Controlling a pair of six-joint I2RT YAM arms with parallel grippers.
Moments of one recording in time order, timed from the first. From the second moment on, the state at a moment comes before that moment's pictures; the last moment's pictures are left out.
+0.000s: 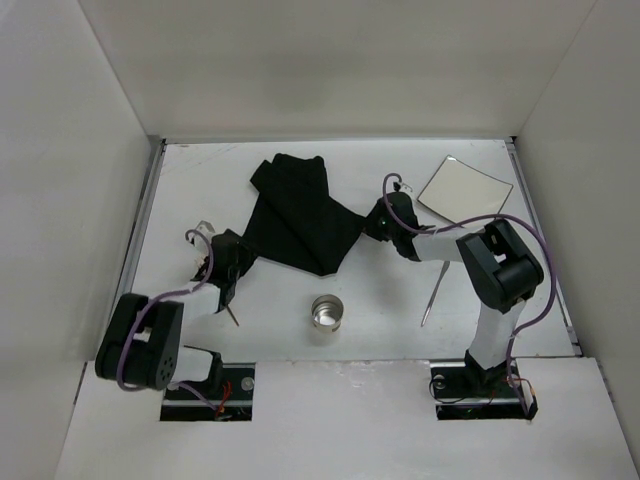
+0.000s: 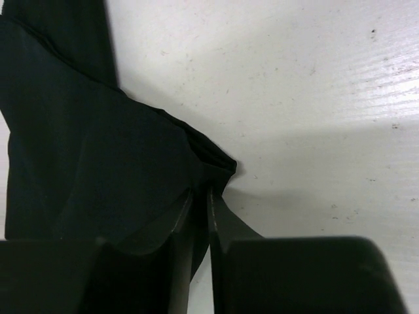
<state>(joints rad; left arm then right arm) -0.22 1.30 0.33 0.34 -0.22 -0.99 0.48 1.87 0.94 0.35 0.06 0.83</state>
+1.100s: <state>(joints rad) -0.19 1.11 0.19 0.37 -0.24 -1.11 0.52 1.21 0.42 0.18 0.24 0.97</state>
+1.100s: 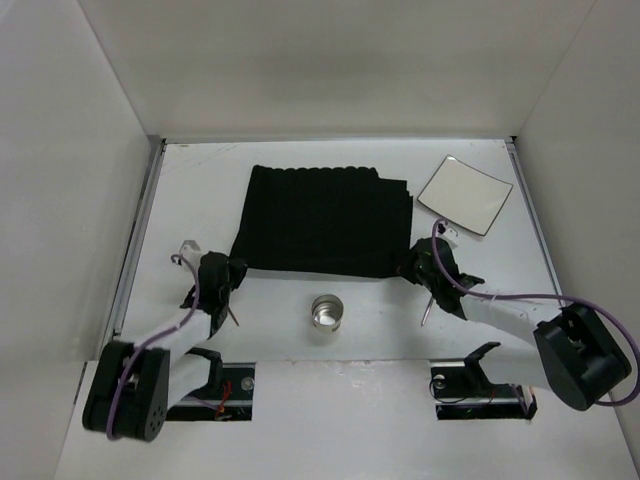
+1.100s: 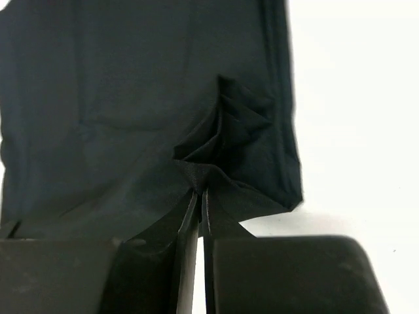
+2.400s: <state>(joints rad) -0.59 1.25 0.34 0.22 -0.36 -0.97 0.73 1.46 0.51 0.23 0.28 0.99</state>
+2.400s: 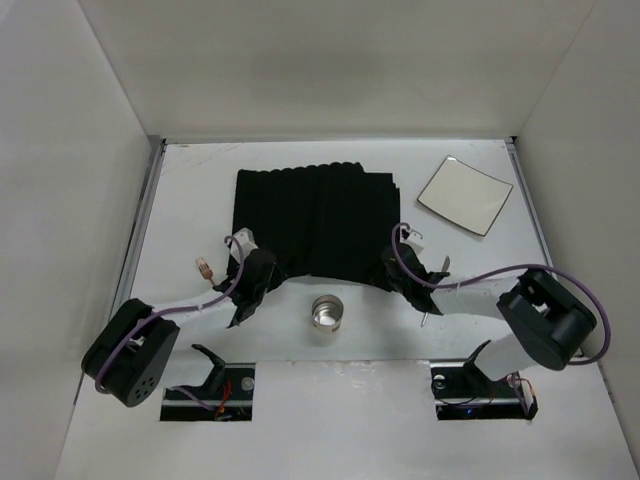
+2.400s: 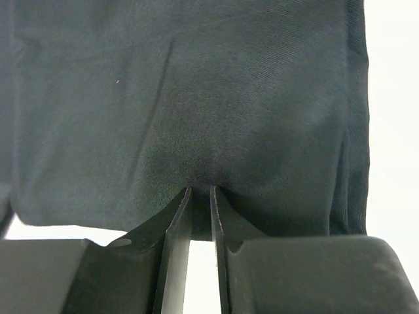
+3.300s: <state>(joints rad) -0.50 1.16 0.31 0.23 -0.30 -0.97 0.54 1.34 0.52 0.17 0.24 0.95</state>
